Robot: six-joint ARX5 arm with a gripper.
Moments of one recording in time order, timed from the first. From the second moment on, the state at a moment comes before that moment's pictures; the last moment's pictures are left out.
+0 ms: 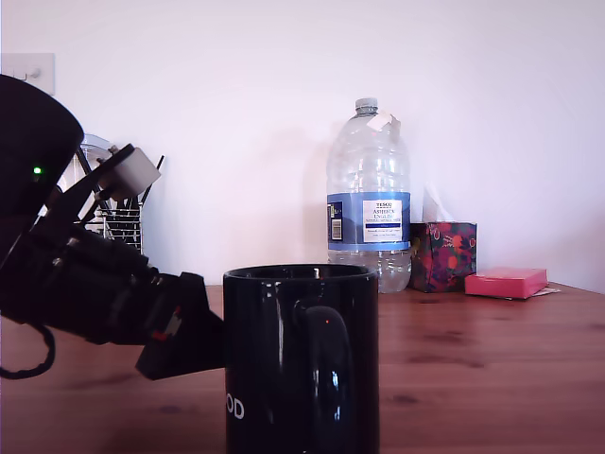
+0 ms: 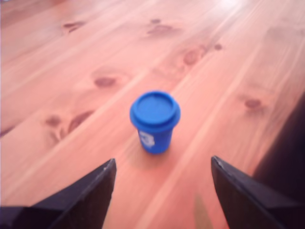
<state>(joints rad) -0.58 1.71 0.39 0.84 0.36 0.14</state>
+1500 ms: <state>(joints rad) -0.60 1.93 0.63 0.76 0.37 0.15</state>
